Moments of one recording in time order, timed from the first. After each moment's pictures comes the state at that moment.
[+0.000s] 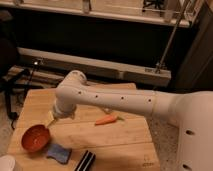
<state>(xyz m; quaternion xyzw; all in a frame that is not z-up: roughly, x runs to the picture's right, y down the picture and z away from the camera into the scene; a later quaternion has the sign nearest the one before) -0.224 0.147 0.679 0.00 -0.40 -0.76 0.51</state>
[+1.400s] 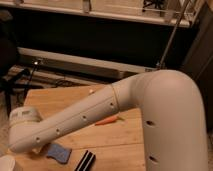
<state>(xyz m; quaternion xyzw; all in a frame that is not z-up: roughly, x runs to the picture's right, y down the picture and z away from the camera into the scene) -0.284 0.233 0.651 0.02 -0.23 -0.93 0.27</state>
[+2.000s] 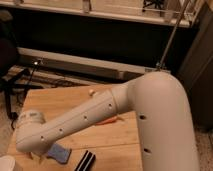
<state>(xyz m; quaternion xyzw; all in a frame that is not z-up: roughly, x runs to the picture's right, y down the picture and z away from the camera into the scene) -0.272 0.260 0.669 0.00 -0.30 -0.91 0.28</state>
